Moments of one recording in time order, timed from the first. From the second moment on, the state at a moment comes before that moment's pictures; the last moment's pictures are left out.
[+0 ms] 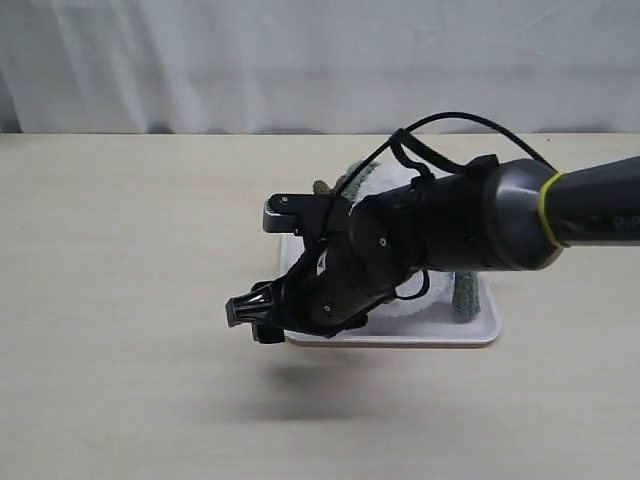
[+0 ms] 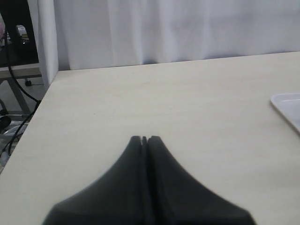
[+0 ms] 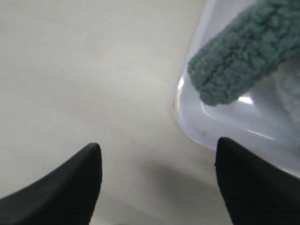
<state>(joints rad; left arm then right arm) -0.03 0.00 0.00 -0.04 0.32 0.11 0.72 1.91 -1.12 0.22 0.39 0.27</state>
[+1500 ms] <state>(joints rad) -0.03 0.00 0.00 -0.04 0.32 0.11 0.68 1.98 -1.12 0.11 0.24 0.28</state>
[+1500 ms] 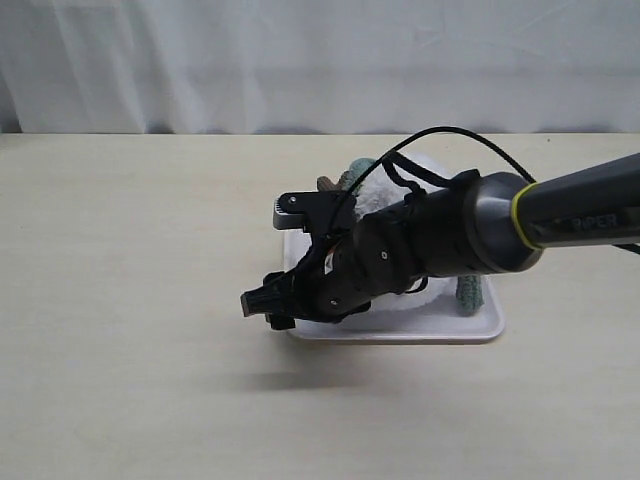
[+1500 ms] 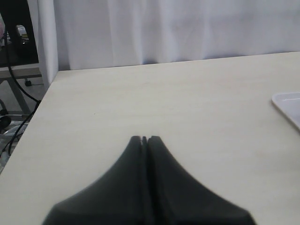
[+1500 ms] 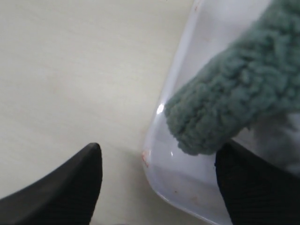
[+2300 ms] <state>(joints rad) -0.03 0.00 0.00 -0.04 0.32 0.11 0.68 1.95 -1.12 0.07 0.18 0.38</state>
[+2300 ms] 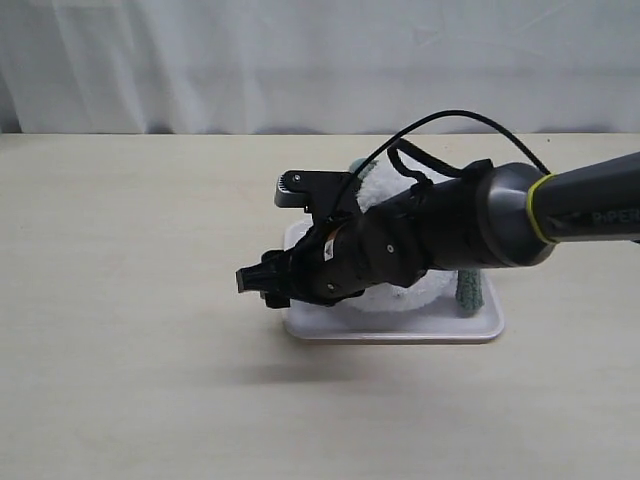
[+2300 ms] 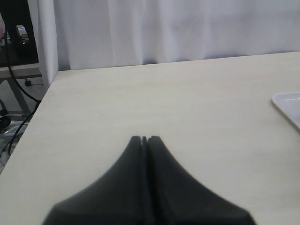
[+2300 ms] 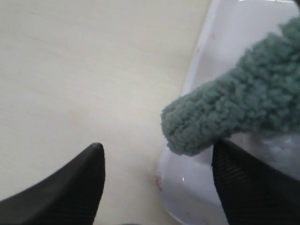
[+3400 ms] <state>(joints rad) -0.03 0.00 0.00 -0.04 0.32 0.11 0.68 1.81 -1.10 -0.14 0.42 0.39</state>
